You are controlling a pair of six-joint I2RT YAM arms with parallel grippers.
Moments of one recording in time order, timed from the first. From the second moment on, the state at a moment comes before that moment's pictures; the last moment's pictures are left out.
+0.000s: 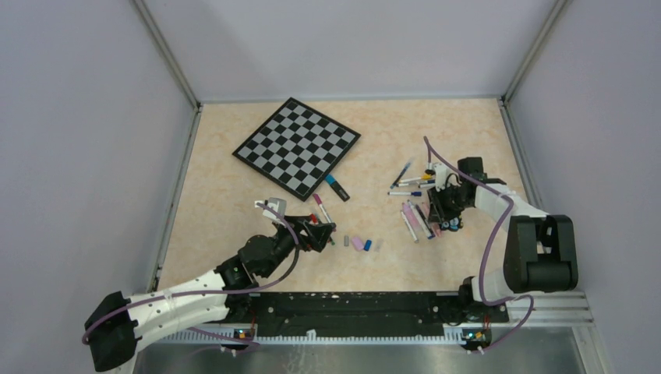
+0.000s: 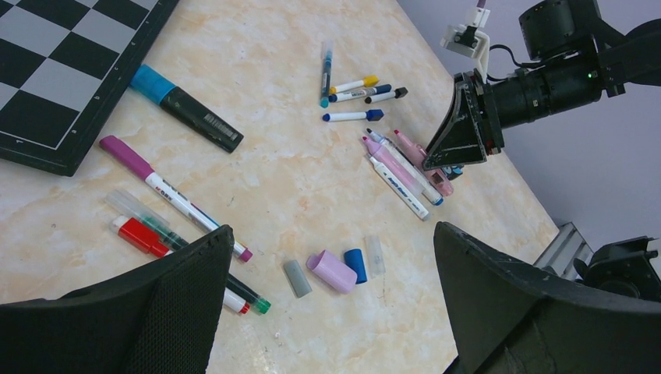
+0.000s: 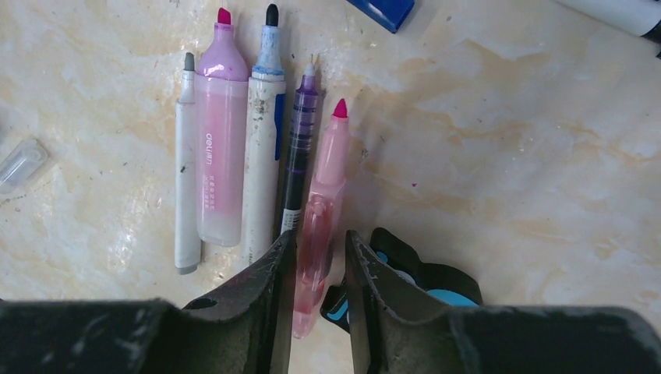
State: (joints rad) left arm -0.99 0.64 0.14 0.46 -0.33 -0.60; right arm 0.01 1.44 0.74 -0.52 -0.42 -0.40
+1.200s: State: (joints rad) left arm -0.85 1.30 0.71 -0.01 -0.39 -0.68; right arm 0.01 1.08 0.76 -0.49 -0.69 -0.48
